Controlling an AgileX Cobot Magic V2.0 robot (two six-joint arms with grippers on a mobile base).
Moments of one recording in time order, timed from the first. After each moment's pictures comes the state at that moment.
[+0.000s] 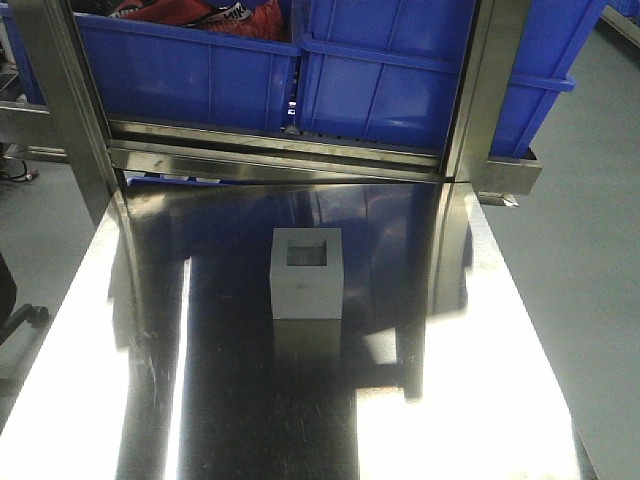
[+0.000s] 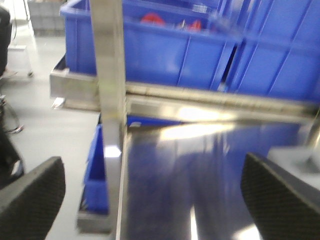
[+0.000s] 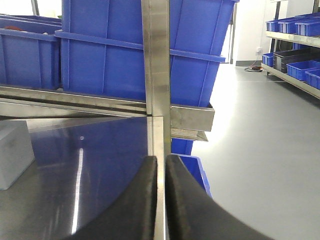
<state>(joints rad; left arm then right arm) 0.01 0.44 -0.53 -0.12 0.37 0.04 0.01 -0.02 0.03 -0.03 0.10 0.05</state>
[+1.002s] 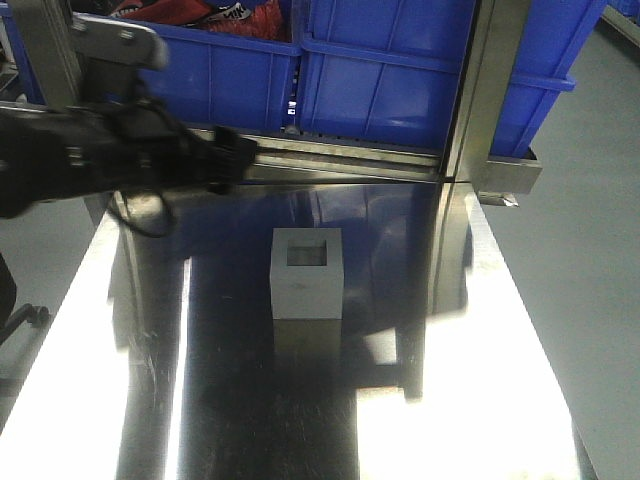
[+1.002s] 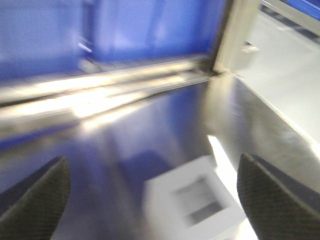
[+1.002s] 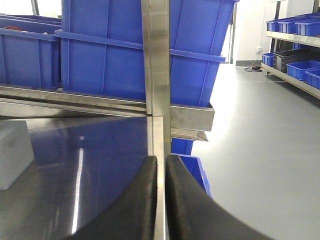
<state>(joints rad) -0.42 1.50 -1.20 -0.29 0.28 0.19 0.01 -0.02 0.03 -0.03 0.10 0.05</state>
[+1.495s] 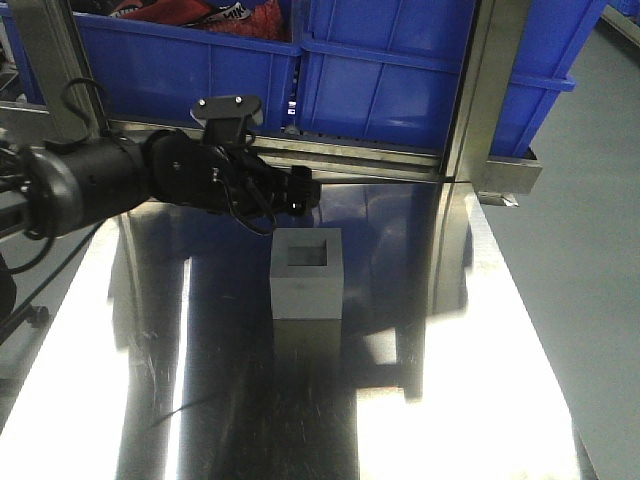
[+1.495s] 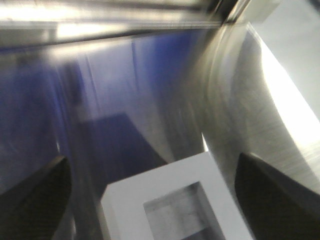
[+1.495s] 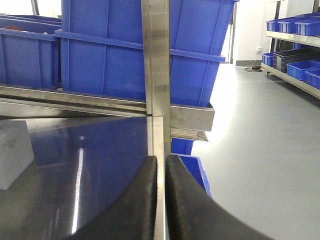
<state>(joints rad) -0.45 1.93 -1.50 -0.29 0.40 -0.03 0.01 -0.02 0.03 -0.03 0.10 0.05</state>
